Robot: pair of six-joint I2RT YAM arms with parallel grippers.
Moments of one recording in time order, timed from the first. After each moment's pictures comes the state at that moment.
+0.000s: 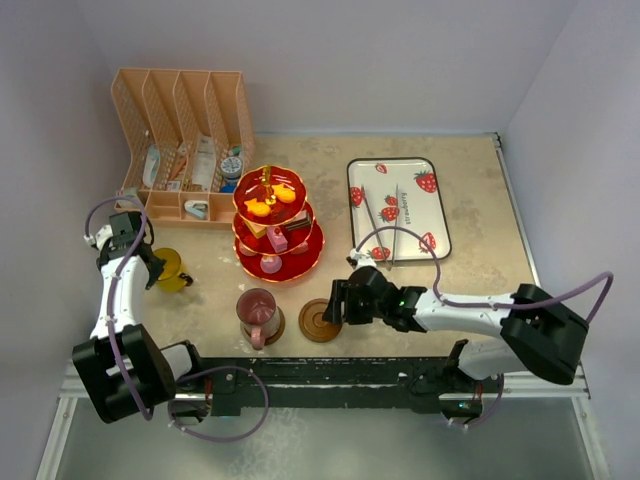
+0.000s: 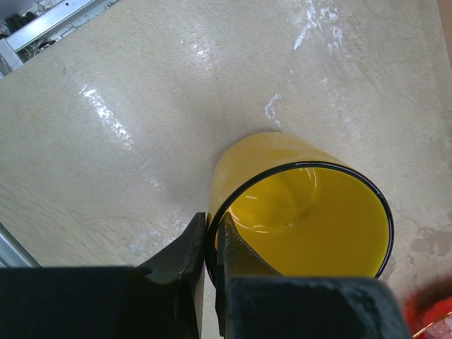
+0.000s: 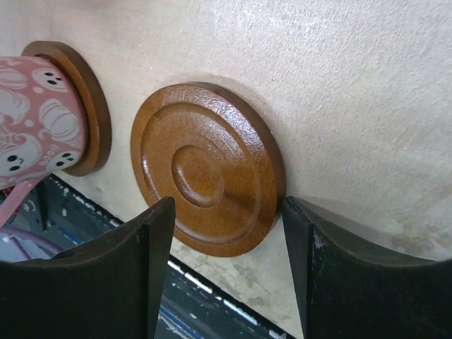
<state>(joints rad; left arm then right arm) 0.38 1.15 0.77 -0.70 -0.31 -0.65 1.00 1.30 0.51 -0.02 0.03 0.90</state>
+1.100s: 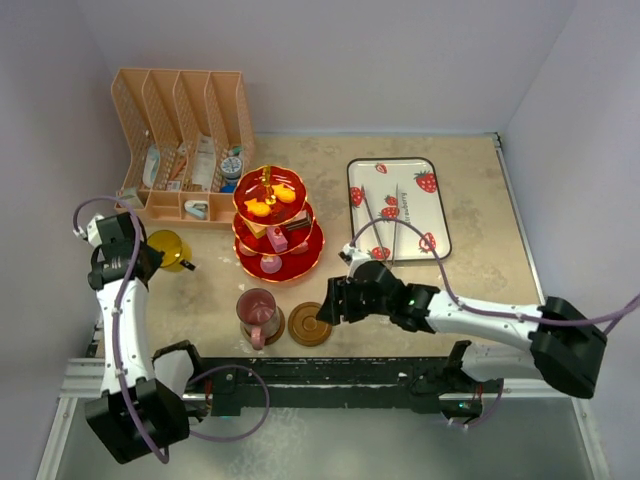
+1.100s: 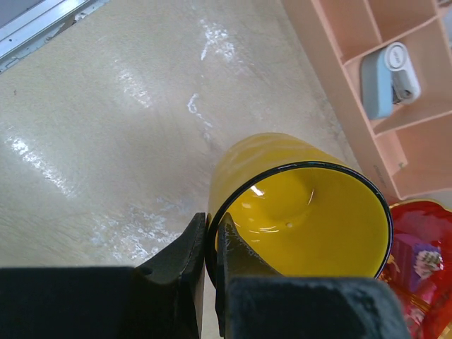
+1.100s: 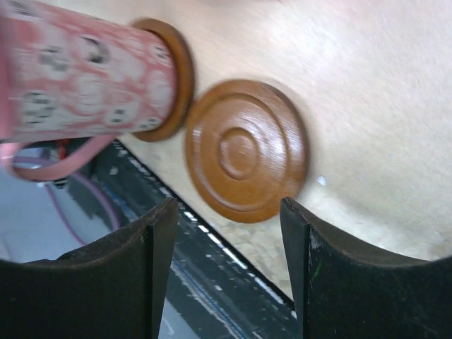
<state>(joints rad) 0.38 0.94 0.80 -0.73 -0.16 -0.63 1.02 1.24 0.54 -0.04 -0.06 0.77</state>
